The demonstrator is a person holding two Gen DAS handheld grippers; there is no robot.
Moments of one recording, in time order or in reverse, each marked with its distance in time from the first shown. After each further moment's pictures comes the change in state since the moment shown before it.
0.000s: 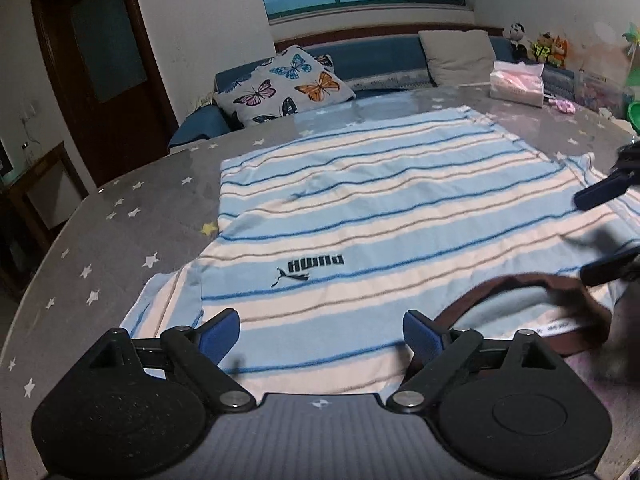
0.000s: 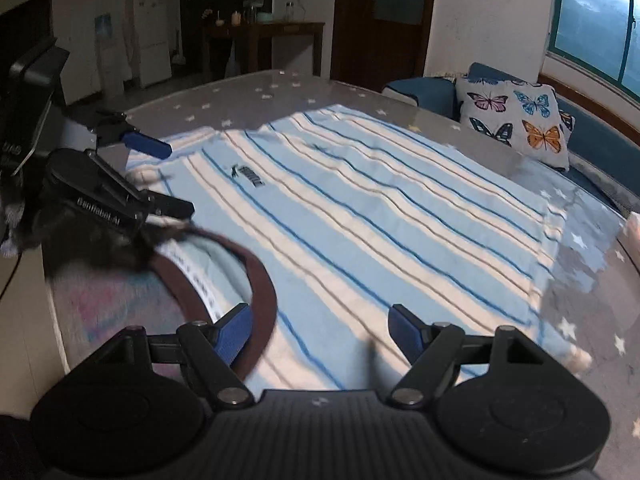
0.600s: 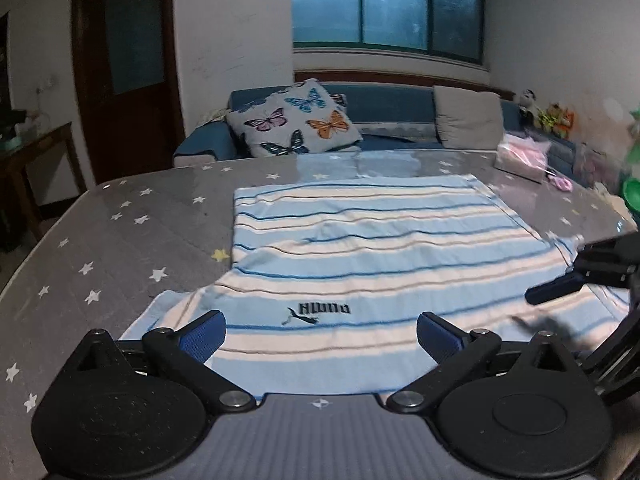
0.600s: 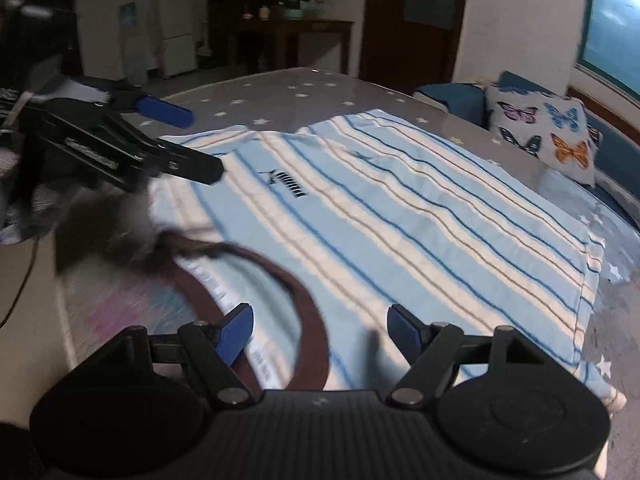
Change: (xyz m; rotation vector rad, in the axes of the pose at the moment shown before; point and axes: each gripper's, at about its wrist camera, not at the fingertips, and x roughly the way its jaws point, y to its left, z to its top) left arm -0.021 0.037 0.013 -0.184 -0.110 -0.054; right arm 0.025 0.026 0.016 -0.067 0.017 0.034
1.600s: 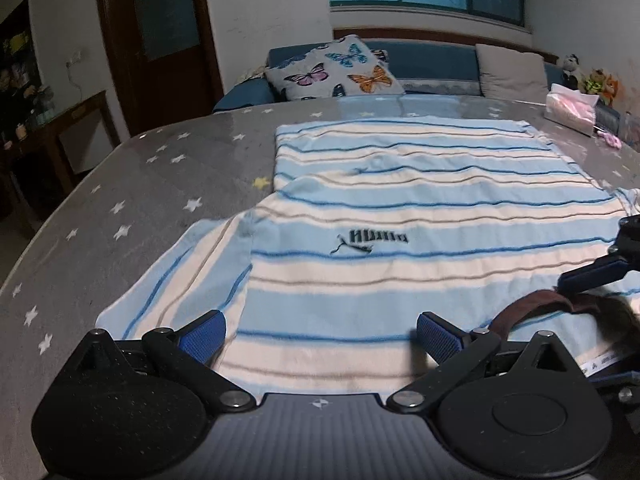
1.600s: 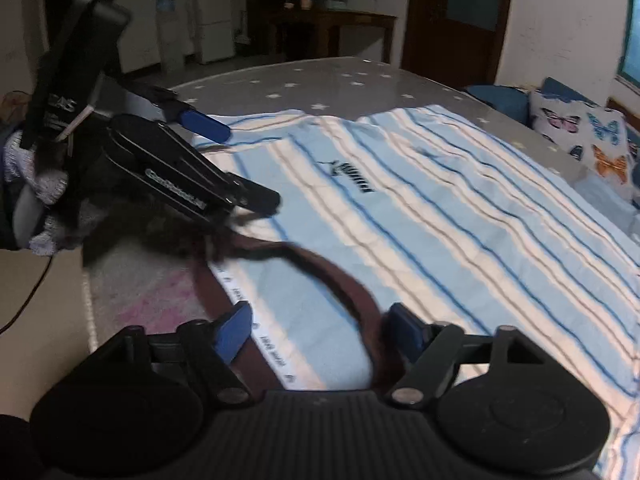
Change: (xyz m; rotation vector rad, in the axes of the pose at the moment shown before) left arm 0.022 0.012 -0.040 -0.021 0.119 0.142; right arm 0.018 0.035 0.003 -0.086 0.017 0.108
